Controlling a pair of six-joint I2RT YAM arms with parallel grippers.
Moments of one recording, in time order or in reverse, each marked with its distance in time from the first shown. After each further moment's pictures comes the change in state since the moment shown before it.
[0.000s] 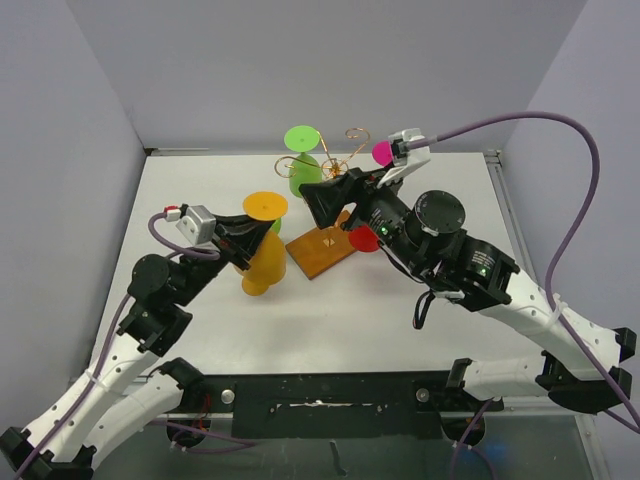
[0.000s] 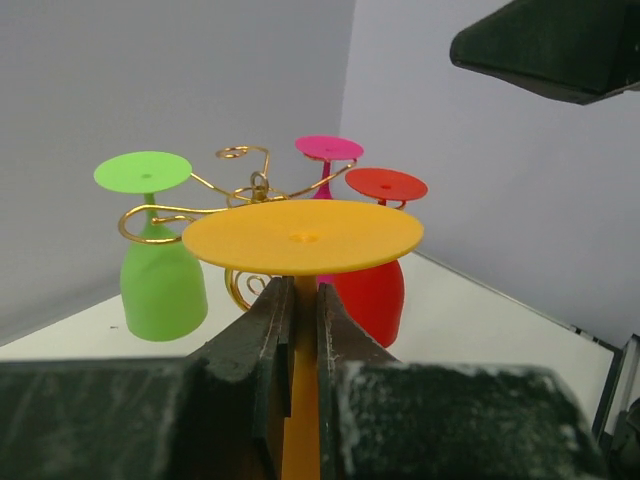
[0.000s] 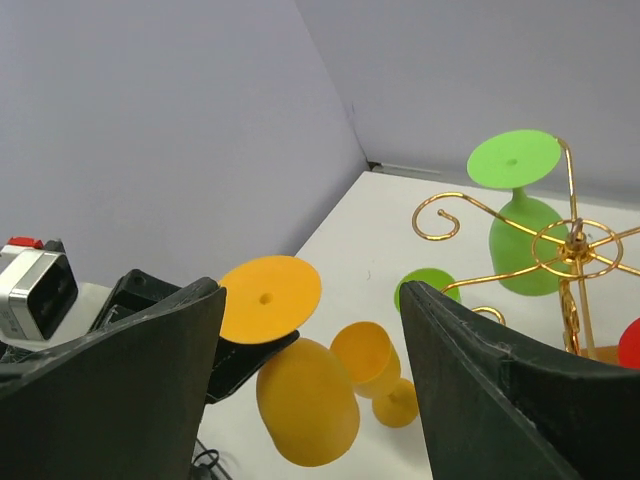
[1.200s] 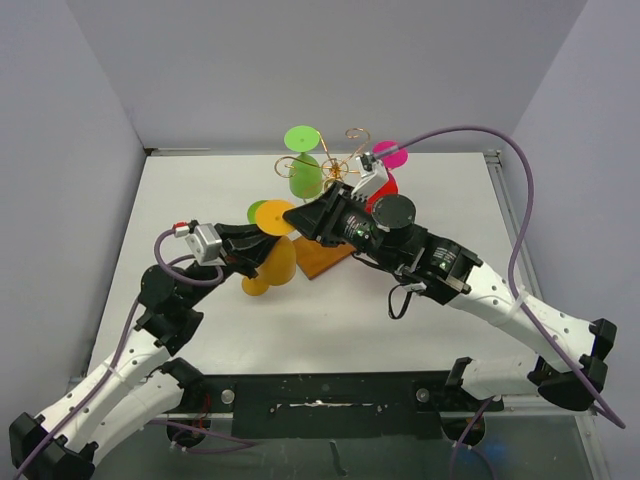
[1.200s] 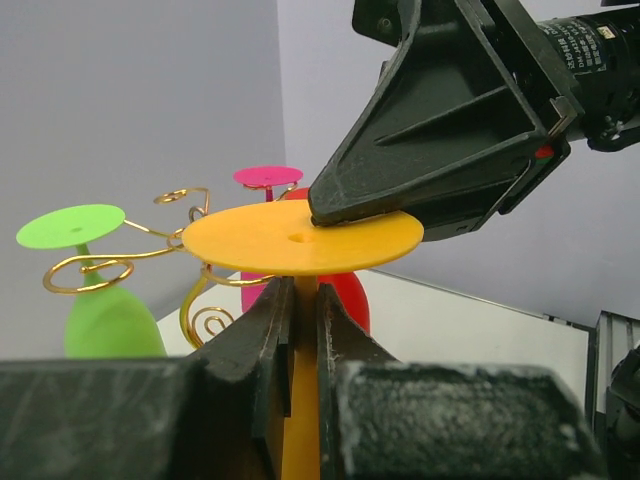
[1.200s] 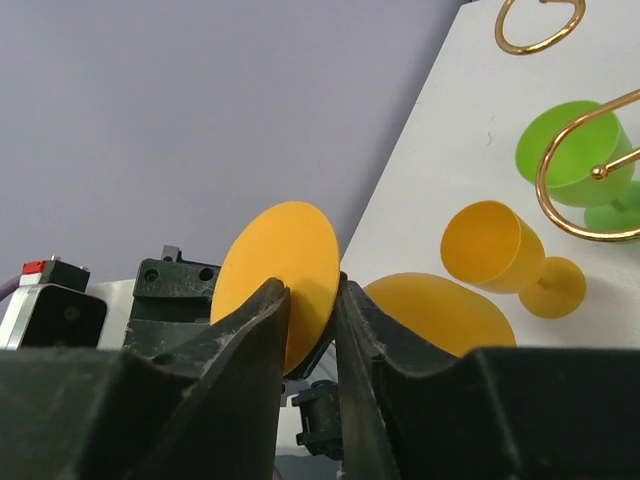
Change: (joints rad) left arm 0.000 0.046 -0.142 0.337 0.188 0.031; right arm -0.076 0.066 -0.137 -0.010 -0.241 0.502
